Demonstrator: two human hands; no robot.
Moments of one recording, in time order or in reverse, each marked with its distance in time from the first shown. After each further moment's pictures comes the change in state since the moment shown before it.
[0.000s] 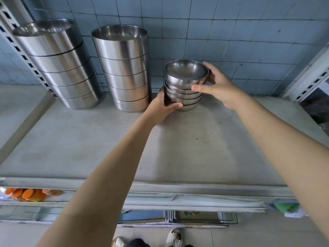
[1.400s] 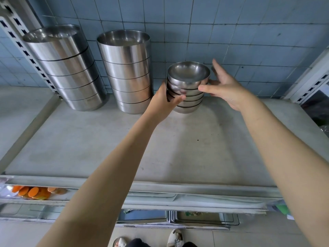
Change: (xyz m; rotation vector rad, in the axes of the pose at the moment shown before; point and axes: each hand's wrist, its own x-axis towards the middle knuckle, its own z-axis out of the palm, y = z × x) left_hand -0.020 0.050 -0.010 0.140 0.123 -0.008; right_hand -0.013 -0.014 -0.013 -0.029 -0.020 0.071
